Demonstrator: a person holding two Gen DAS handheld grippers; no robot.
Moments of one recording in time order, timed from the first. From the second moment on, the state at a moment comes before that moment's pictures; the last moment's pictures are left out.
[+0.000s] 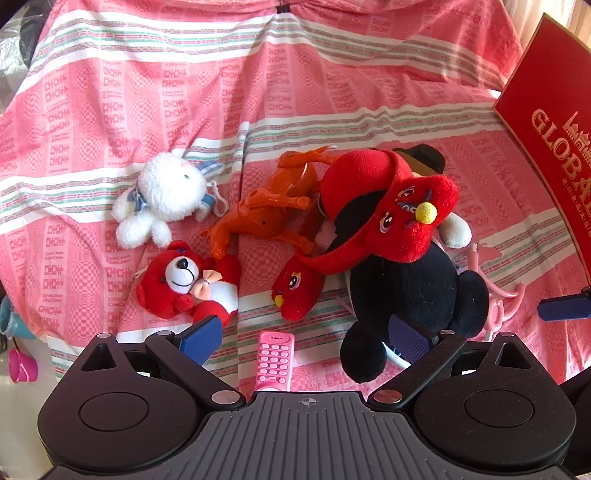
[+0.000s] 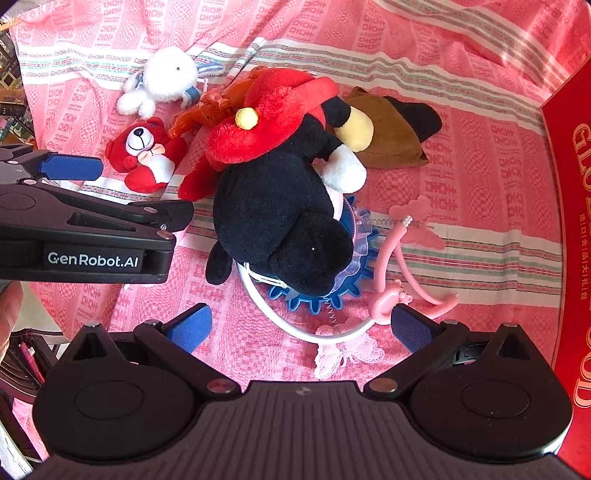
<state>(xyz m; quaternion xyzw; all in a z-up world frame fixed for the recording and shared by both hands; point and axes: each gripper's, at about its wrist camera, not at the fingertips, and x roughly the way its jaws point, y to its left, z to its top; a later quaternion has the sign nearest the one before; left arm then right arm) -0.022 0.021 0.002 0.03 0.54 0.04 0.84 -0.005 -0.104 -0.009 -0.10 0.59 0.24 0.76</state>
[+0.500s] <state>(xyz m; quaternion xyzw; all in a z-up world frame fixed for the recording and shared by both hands) -0.030 0.053 -0.013 0.02 0.54 0.03 0.84 -0.001 -0.115 -0.008 -0.10 0.59 0.20 0.78</state>
